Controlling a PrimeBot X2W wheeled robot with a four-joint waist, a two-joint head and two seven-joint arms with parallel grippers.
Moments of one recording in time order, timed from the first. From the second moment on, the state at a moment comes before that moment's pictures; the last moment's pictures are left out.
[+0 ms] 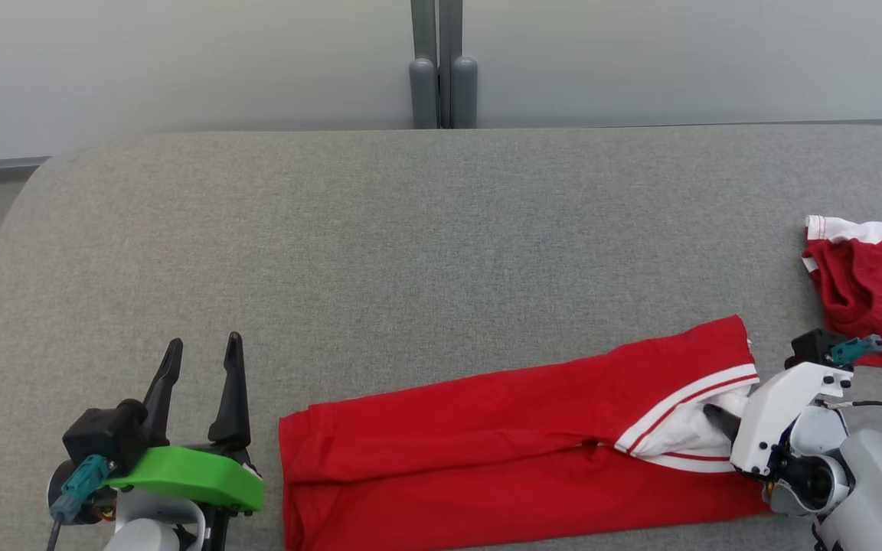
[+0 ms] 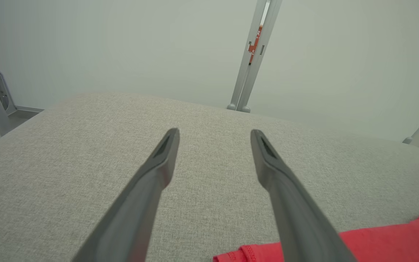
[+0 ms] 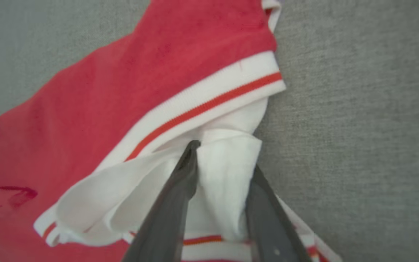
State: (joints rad) left arm -0.12 0.27 -0.31 0.22 -0.58 0.07 -0.26; right arm -0.35 -0.30 0.22 0.70 0.75 0.12 0.45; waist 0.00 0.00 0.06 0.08
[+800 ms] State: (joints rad) left arm -0.09 0.30 -0.30 0.20 -0.59 0.07 -0.25; right arm -0.27 -0.39 0.18 0.42 0.81 0.13 0.25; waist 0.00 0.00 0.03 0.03
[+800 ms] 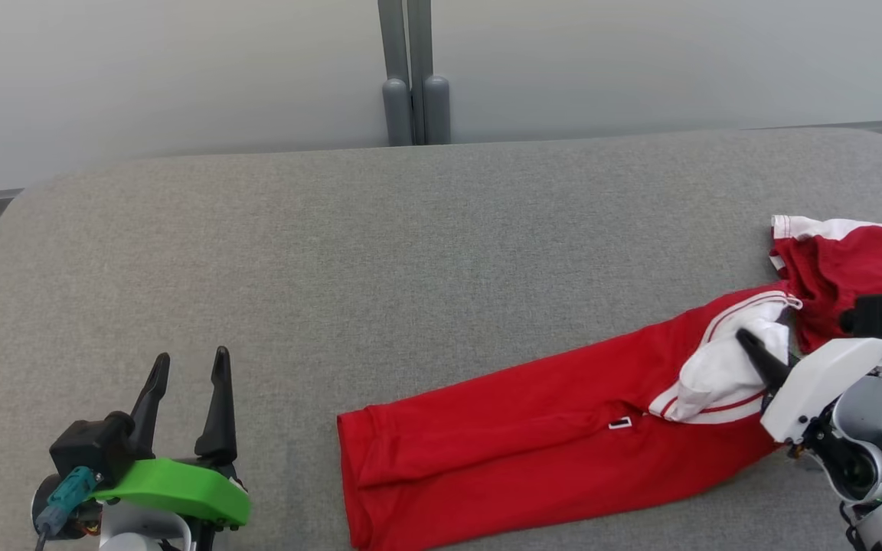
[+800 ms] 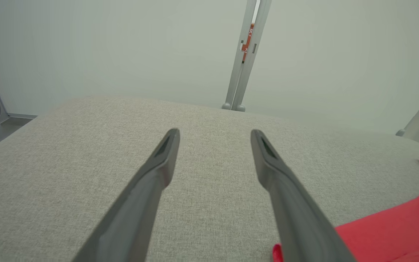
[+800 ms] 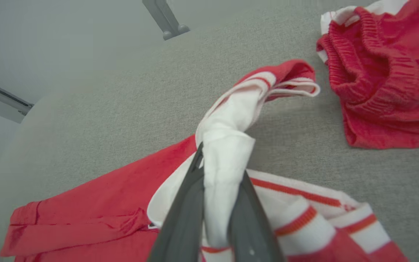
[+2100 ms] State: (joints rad) left arm -0.13 0.29 -0.32 0.24 -0.60 0.07 -0.24; right arm -0.26 -0.08 0.52 0.28 0.81 0.13 0.29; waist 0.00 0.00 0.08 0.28
